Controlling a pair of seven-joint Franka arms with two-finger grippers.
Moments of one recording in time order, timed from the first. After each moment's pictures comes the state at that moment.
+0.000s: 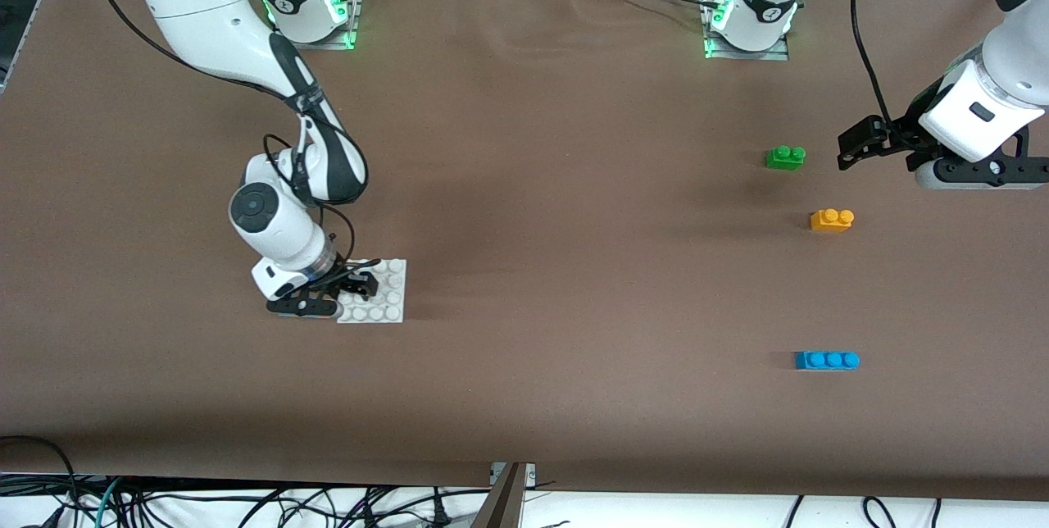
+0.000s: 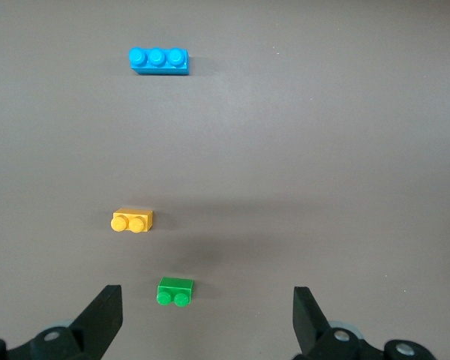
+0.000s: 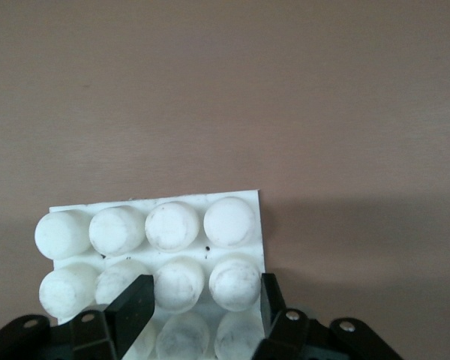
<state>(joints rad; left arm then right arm) -0.01 0.03 -0.07 -1.66 -0.02 1.65 -0.11 0.34 0.68 -0.05 -1.78 0.10 2.65 0.29</state>
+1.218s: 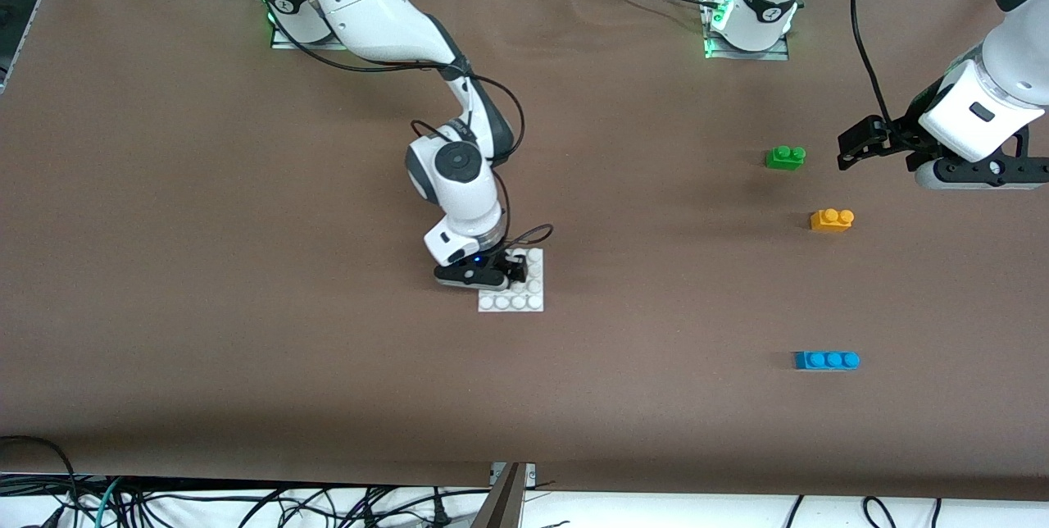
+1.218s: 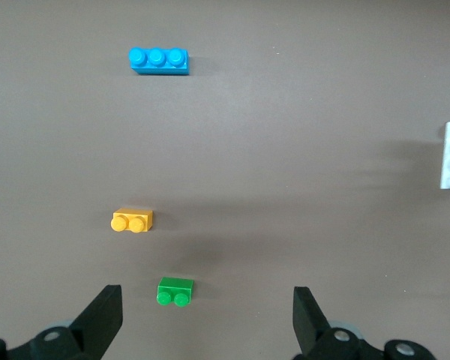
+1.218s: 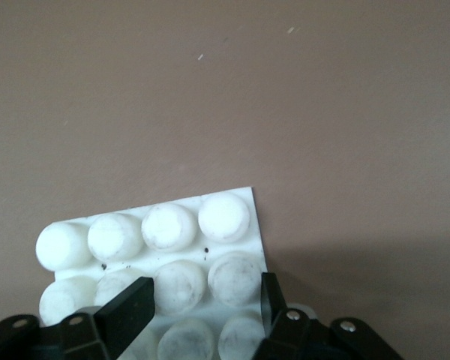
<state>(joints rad) -0.01 0.03 -0.07 -1.66 -0.02 1.65 -0.11 0.87 0.92 -0.24 -1.43 0.10 2.65 0.83</state>
